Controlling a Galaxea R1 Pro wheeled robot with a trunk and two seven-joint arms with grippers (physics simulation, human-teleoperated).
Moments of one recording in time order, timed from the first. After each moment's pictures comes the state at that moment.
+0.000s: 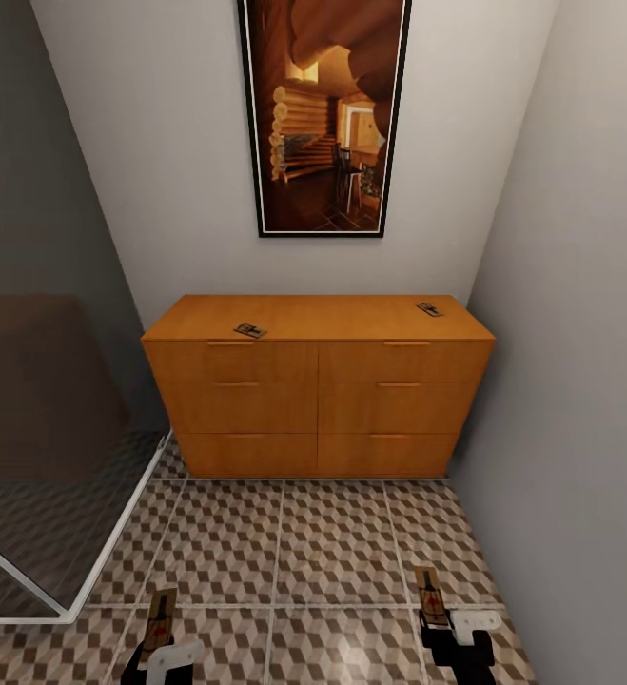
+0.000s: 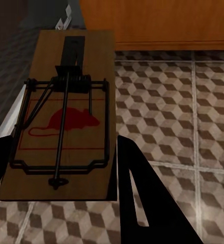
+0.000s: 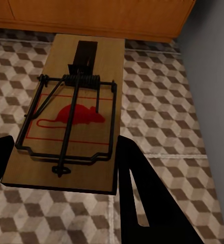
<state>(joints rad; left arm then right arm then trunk) -0.37 -0.03 -0.14 -0.03 0.06 -0.80 0.32 -0.34 -0.01 -0.10 -0.32 0.16 -0.46 -0.09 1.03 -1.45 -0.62</state>
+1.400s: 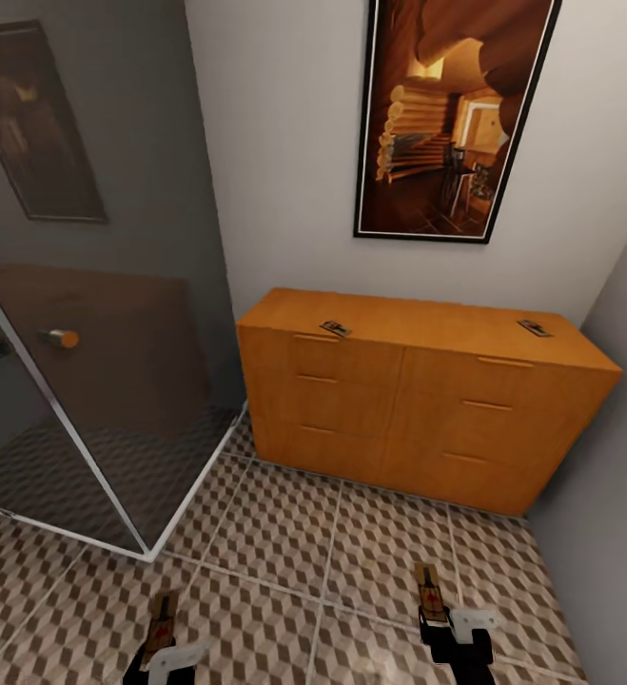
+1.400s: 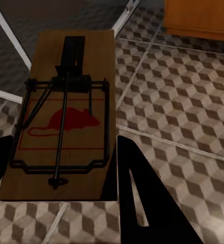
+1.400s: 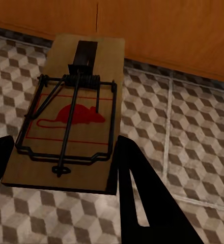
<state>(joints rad) -0.37 -0.03 -0.14 -0.02 0.06 -0.80 0.32 -0.34 -0.01 -0.11 -0.32 0.16 -0.48 -0.09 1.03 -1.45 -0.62</state>
